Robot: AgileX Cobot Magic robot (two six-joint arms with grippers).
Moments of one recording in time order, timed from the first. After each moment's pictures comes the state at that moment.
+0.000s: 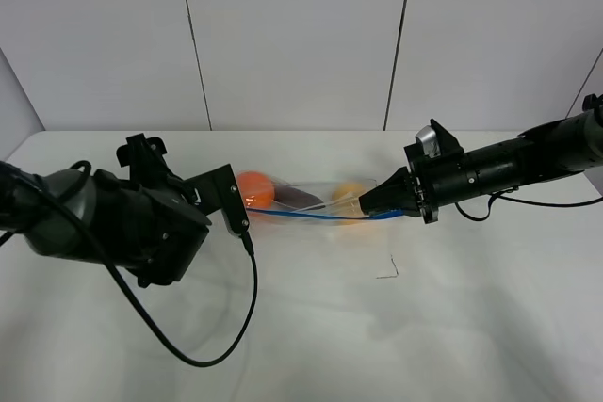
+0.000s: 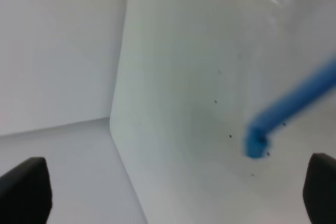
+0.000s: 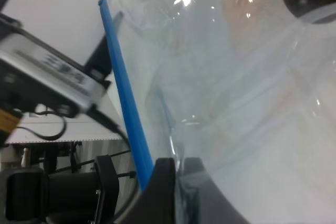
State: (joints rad) left arm -0.80 1.82 -0.83 1.50 0.88 -0.86; right arm 0.00 2.06 -1.10 1.33 1.20 -1.01
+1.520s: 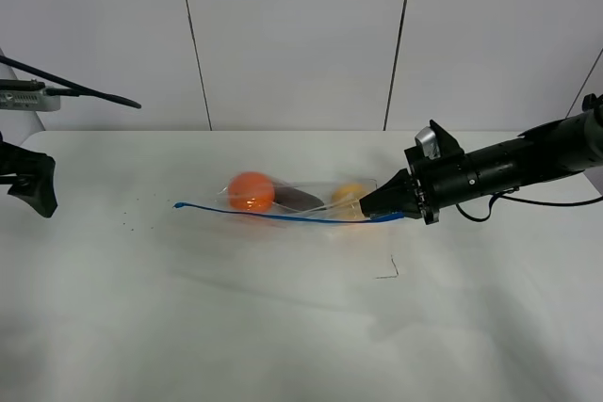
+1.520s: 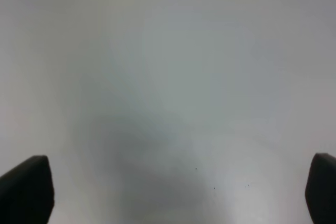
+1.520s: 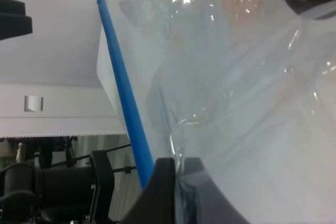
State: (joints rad) left arm 0.08 1.49 -1.11 0.14 1.01 0.02; right arm 0.00 2.06 -1.10 1.31 1.20 -1.02
